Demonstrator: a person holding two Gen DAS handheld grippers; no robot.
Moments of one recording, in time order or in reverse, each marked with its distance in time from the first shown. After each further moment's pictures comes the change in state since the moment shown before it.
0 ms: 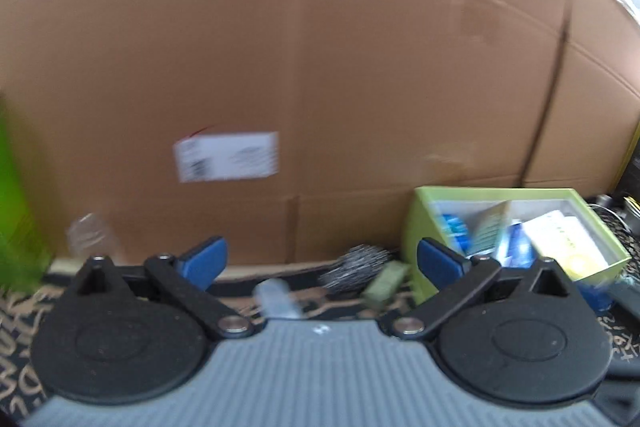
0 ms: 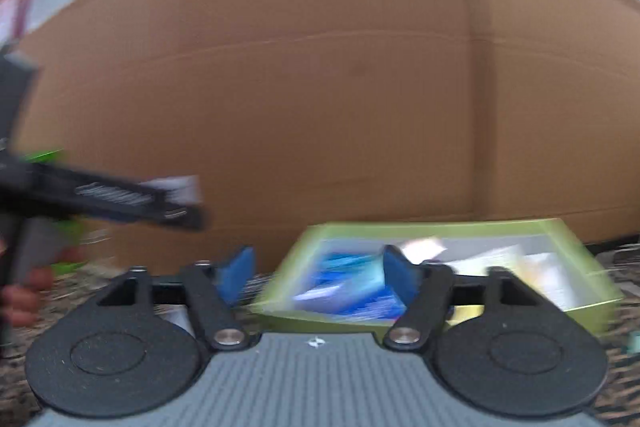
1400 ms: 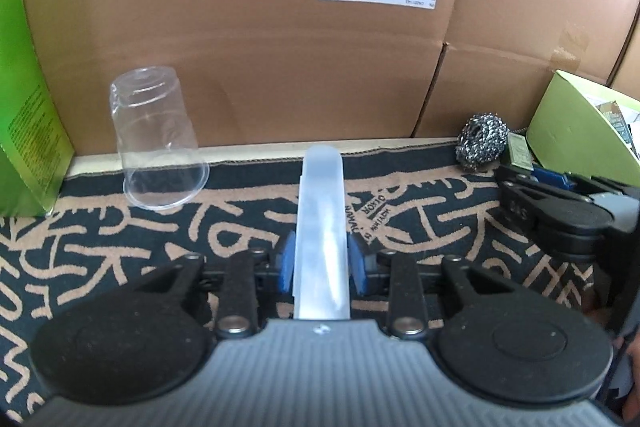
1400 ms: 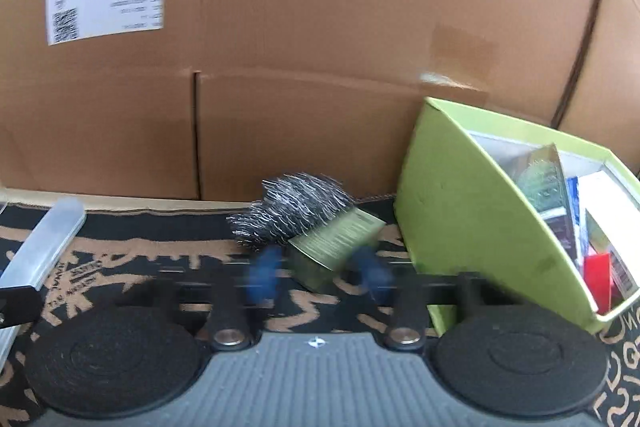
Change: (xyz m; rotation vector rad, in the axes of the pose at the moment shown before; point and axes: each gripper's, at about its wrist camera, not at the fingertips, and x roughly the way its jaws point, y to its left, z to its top) left arm 0.059 0.104 -0.053 -0.008 0.286 0.024; right arm 0.178 0.090 -0.045 -0.058 0.370 -0.428
